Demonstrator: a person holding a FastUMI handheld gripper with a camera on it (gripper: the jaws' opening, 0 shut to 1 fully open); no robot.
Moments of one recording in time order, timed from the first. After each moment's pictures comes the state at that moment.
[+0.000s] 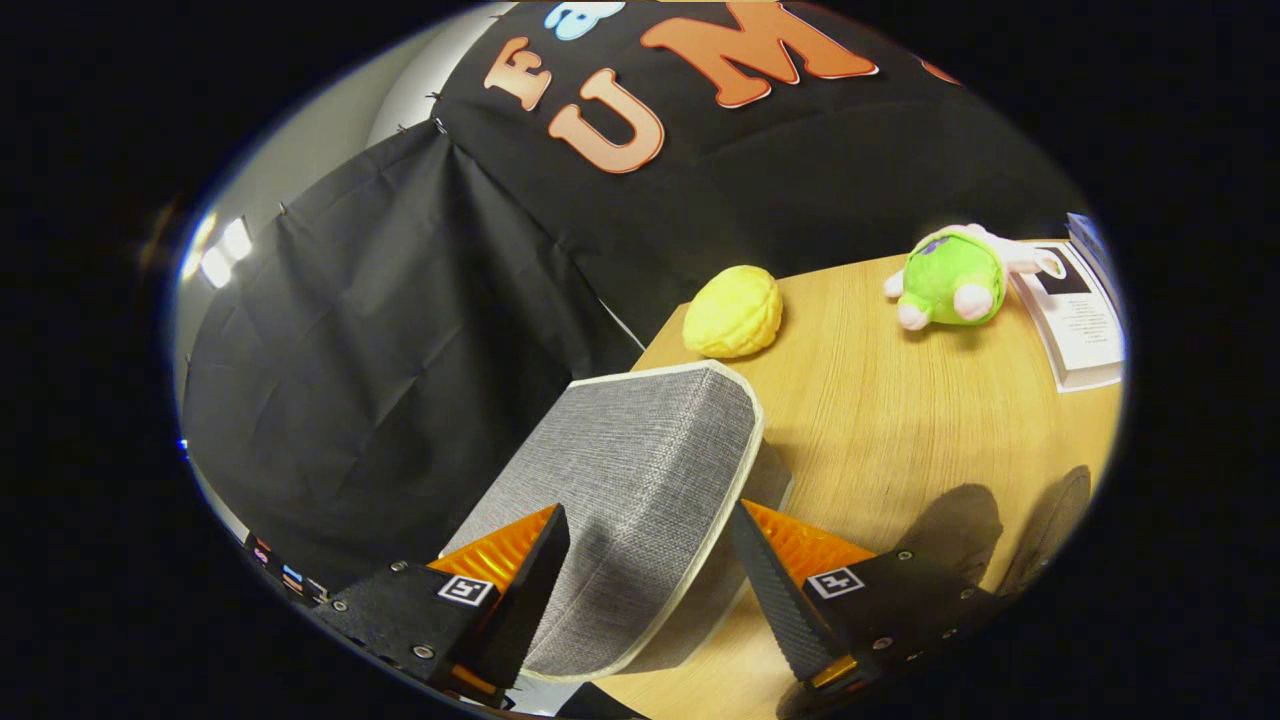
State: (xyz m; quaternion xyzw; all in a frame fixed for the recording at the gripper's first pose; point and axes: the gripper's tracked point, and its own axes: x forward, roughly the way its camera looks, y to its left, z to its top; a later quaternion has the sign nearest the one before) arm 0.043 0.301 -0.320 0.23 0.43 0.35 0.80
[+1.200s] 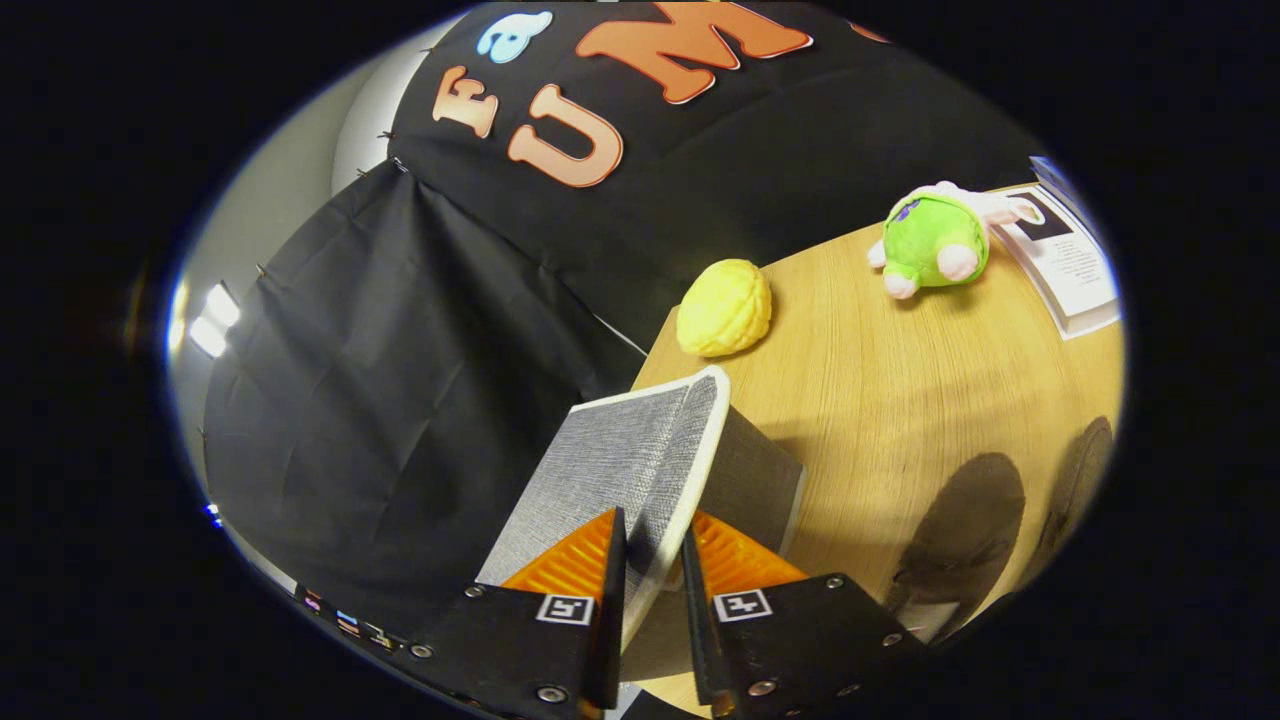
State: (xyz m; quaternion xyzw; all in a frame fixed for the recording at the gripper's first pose) arm 0.051 0.302 -0.297 0.31 0.44 0.32 0.78
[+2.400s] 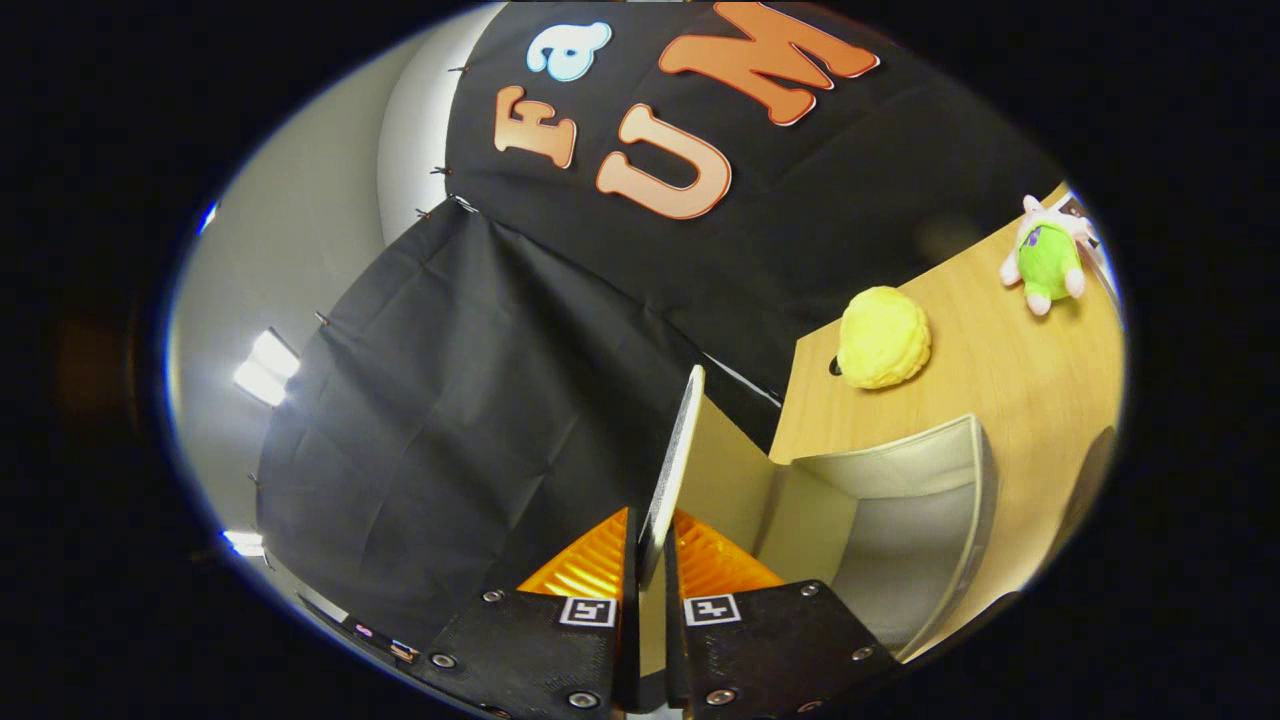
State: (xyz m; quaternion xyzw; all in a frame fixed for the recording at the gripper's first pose) arm 0.060 0.433 -0.140 0.41 0.37 0.36 0.75
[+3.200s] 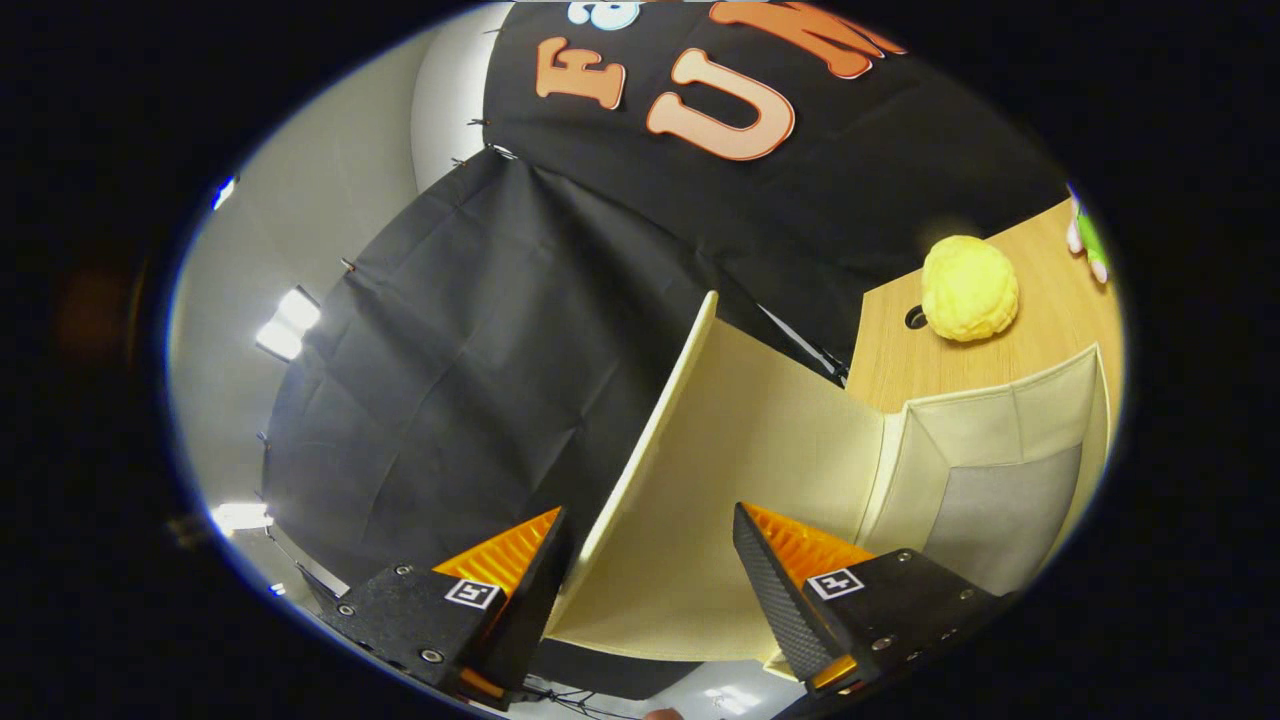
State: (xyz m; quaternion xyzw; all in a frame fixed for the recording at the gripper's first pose) arm 0.016 0.521 -0.146 0.38 0.38 0.44 0.72
